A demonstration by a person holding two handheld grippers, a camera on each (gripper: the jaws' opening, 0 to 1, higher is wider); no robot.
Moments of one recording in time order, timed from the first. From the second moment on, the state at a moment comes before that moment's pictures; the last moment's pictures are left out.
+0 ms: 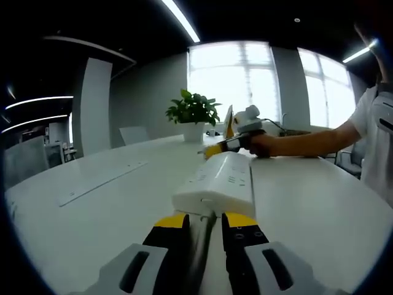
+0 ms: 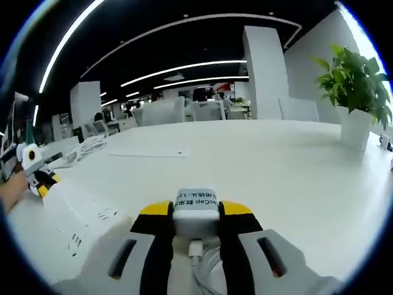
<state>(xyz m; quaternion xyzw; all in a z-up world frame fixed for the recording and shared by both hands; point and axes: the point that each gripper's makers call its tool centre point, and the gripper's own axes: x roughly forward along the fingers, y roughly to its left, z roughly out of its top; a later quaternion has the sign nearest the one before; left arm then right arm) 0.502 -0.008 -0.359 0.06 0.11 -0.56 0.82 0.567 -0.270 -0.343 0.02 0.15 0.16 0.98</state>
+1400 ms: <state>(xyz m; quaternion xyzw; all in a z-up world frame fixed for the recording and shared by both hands) 0.502 -0.008 -0.361 0.06 0.10 -0.56 0.82 0.493 -0.228 -0.204 -0.13 0.46 0.22 0.85</state>
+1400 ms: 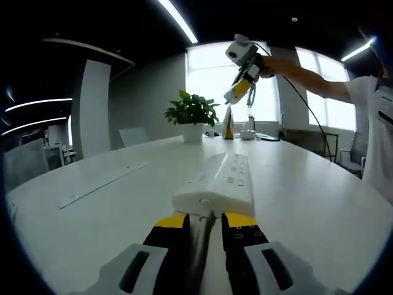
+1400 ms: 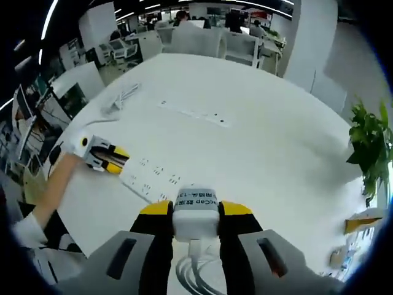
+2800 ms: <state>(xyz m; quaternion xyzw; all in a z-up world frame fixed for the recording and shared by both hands) 0.508 -0.007 -0.363 0.06 0.10 -0.55 0.82 0.500 -0.208 -0.309 0.00 0.66 0.16 0.73</state>
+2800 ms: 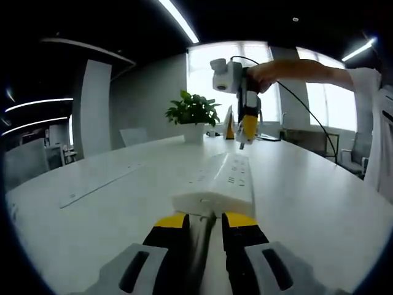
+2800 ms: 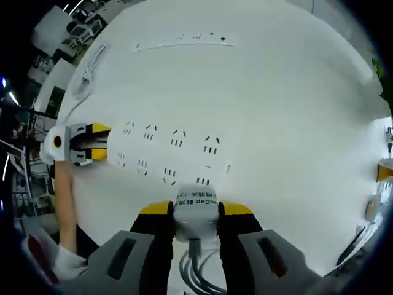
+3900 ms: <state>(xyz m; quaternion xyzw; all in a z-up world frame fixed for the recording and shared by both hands) 0.506 -0.007 -0.363 0.06 0.10 -0.56 0.82 0.526 -0.218 -0.313 0.01 0.67 0.12 0.74</state>
